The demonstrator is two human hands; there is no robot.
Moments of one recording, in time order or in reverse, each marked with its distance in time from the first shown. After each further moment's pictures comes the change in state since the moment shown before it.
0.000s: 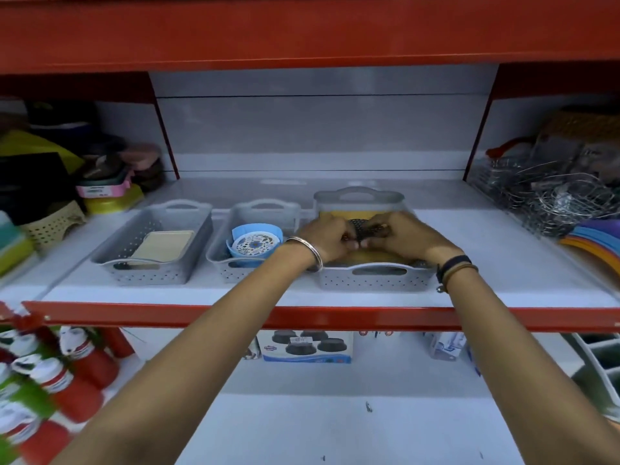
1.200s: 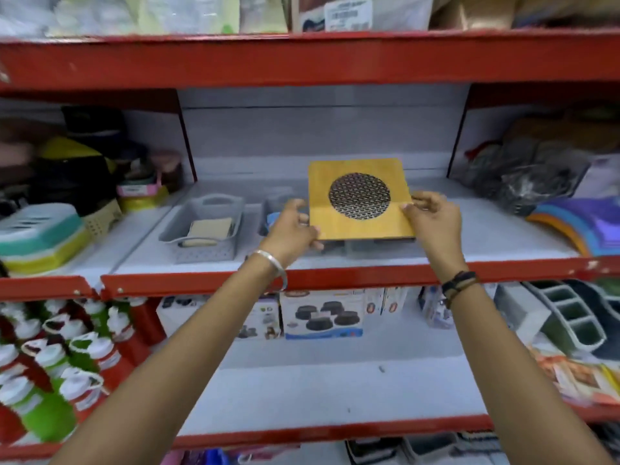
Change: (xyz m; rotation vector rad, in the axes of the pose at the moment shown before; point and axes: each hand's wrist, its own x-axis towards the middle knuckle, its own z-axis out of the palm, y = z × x) left_hand -0.143 -0.031 -0.038 -1.109 0.277 -0.191; right_hand -0.091 -0.080 0.026 0.728 0.847 0.165
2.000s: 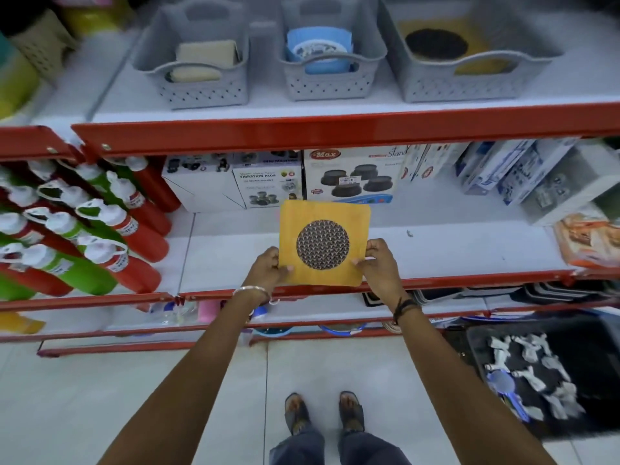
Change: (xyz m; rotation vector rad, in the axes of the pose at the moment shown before) left_hand -0.135 -0.297 -0.060 0.028 -0.068 -0.556; right_hand -0.247 0.195 0.082 -0.161 -0.416 0.649
